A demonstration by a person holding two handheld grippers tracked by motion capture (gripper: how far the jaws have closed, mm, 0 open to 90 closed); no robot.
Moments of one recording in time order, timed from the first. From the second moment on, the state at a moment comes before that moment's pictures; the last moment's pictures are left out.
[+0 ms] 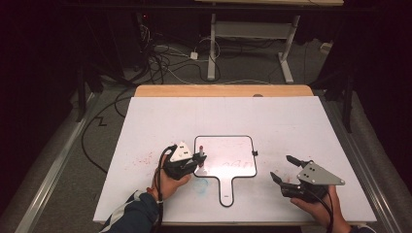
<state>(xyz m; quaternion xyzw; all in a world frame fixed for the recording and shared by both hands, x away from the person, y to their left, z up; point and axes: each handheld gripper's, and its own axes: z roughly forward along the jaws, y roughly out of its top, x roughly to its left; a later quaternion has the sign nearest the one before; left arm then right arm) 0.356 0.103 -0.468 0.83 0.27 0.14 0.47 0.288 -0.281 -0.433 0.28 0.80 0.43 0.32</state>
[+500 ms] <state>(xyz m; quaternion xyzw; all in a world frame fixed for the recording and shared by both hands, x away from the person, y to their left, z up) 0.346 0.060 -0.469 0.84 0.21 0.11 0.49 0.289 -0.278 -0.436 0.27 0.80 0.42 0.32</state>
